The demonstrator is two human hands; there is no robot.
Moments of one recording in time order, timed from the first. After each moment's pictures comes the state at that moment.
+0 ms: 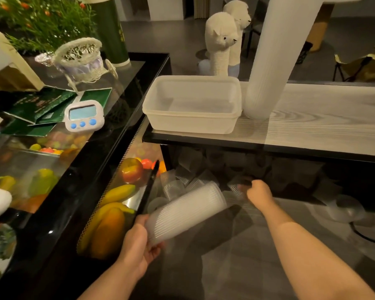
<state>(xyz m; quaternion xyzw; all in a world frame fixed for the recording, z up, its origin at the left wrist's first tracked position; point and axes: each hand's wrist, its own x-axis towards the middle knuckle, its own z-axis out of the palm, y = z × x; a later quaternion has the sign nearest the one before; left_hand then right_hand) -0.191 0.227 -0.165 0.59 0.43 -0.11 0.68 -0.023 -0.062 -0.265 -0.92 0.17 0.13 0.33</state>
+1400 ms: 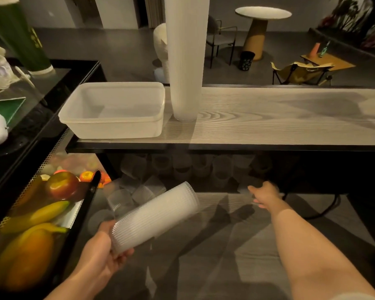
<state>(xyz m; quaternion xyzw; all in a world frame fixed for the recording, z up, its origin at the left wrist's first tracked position) -0.169 0.161 -0.179 0.57 0.46 -0.14 0.67 -0.044 -0.265 -0.280 -0.83 0.38 0.13 0.40</state>
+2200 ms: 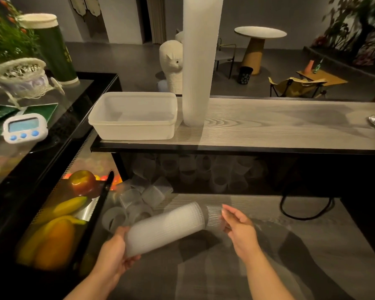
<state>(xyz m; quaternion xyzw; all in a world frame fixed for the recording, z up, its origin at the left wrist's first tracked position) -0.204 0.176 -0.192 0.61 0.41 -0.14 0.67 -0.183 -0.122 -0.240 -0.60 0.26 0.02 0.76</state>
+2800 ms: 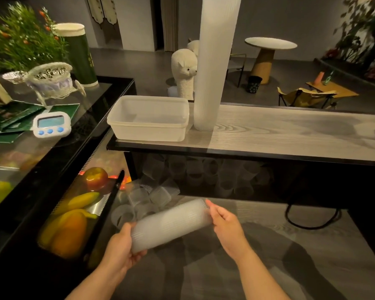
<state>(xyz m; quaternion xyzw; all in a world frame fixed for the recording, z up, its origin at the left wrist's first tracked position) -0.212 0.179 -0.191 0.60 0.39 -0.11 0.69 -0.185 -0.076 -0.192 -0.69 0.09 0.11 0.71</state>
